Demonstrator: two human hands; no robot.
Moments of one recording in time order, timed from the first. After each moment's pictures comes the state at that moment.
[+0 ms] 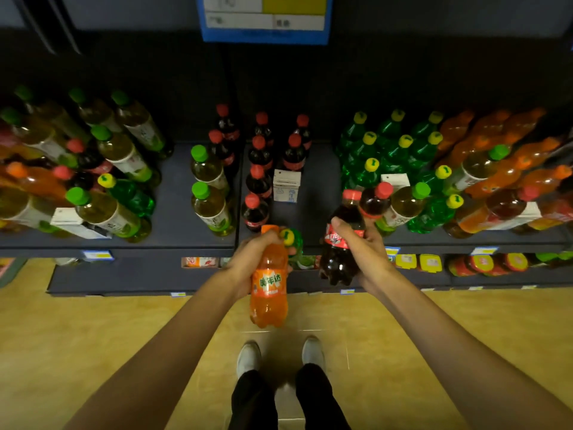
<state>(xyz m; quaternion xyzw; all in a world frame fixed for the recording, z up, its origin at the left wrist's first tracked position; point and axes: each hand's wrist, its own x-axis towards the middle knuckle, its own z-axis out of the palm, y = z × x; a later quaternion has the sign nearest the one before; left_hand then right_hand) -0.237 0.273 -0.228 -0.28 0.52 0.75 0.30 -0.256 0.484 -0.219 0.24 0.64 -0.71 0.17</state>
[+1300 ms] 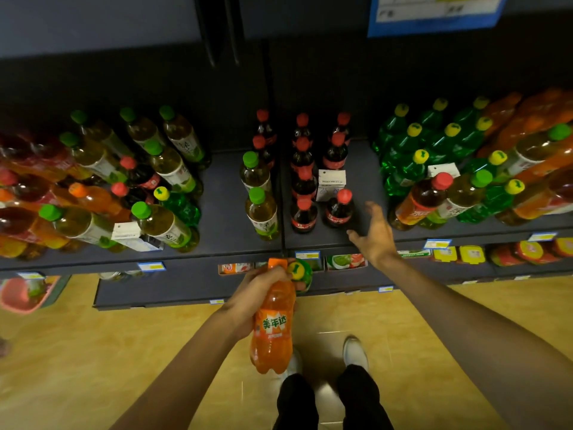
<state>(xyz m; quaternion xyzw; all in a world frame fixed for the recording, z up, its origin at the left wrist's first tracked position) -0.182 0.171 -0.212 -0.25 0.57 0.70 0.34 -0.288 0.415 -0.298 0.12 0.89 -0.44 0.09</state>
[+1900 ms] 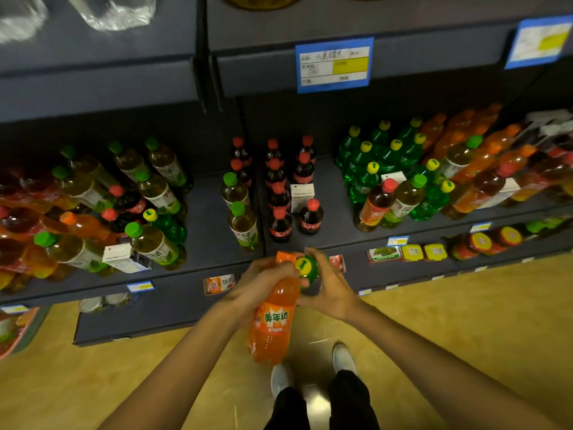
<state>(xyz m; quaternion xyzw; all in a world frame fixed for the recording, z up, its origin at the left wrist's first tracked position) -0.175 0.200 -0.154 -0.15 0.64 0.66 0.36 -0.175 0.382 -0.258 -0.04 0.85 -0.50 0.17</state>
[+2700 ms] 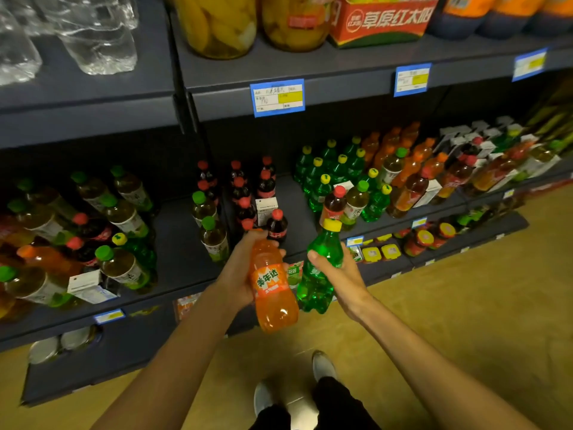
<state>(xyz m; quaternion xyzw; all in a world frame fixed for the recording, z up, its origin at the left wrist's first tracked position) -0.180 0.229 -0.116 -0.21 0.46 0.79 0.34 -0.129 0.412 -0.155 0.20 0.65 -0.73 0.05</state>
